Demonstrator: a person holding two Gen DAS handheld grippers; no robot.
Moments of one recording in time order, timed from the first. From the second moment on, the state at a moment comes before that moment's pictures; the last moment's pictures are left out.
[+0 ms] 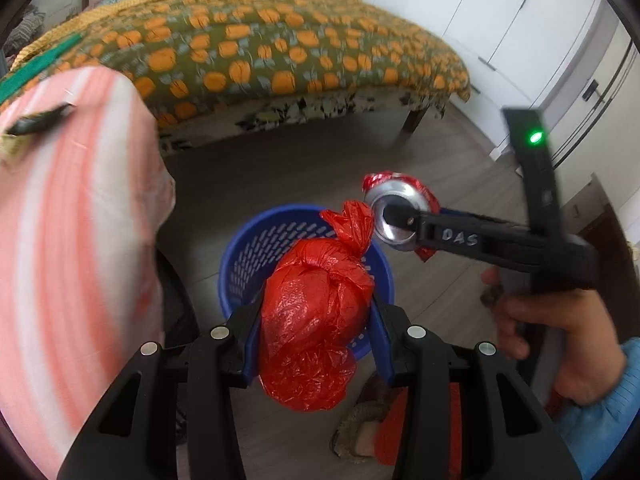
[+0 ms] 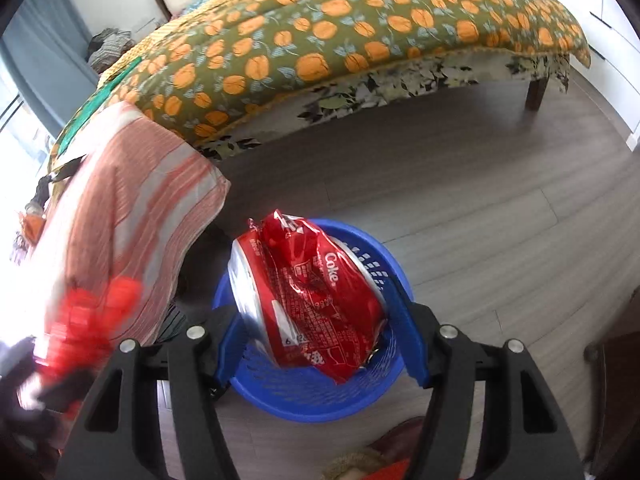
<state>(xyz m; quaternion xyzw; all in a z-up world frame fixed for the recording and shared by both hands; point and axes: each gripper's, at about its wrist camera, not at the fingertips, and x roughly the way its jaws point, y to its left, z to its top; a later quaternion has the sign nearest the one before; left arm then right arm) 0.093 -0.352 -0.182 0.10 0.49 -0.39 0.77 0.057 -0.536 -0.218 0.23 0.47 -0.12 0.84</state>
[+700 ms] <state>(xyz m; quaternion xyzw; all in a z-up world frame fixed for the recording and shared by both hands) 0.098 -0.359 -0.187 0.09 0.45 -0.38 0.80 0.057 -0.556 -0.202 0.26 0.42 -0.17 0.85</state>
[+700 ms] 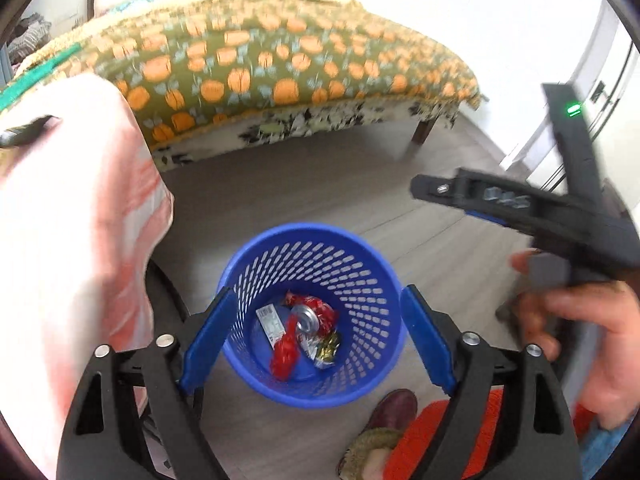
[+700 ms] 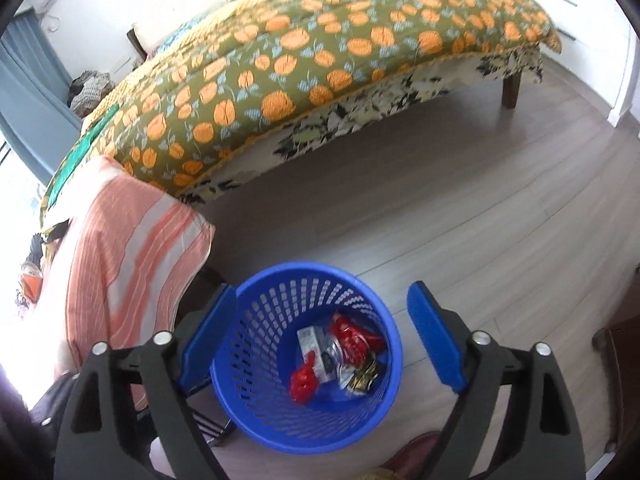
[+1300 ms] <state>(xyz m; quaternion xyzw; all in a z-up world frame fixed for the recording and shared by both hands) 0.120 -0.128 -0.140 0.09 0.43 -0.23 0.87 0.080 -0.365 -0.152 0.04 0.36 -0.05 0.93</state>
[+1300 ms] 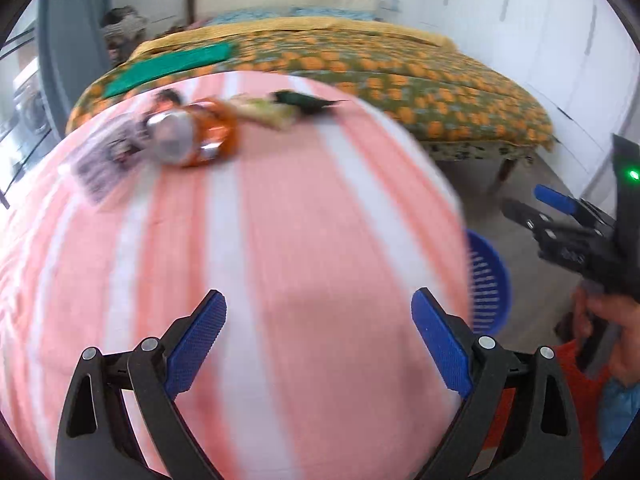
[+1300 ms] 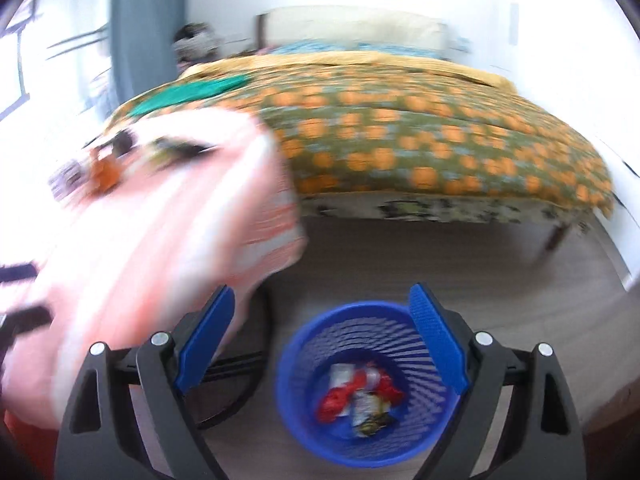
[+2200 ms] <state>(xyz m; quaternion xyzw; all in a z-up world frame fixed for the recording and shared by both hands) 0.207 0.021 -0.135 0.06 0.42 -0.14 0.89 0.212 -0.165 -0.156 -0.03 0.44 0.09 0.89</state>
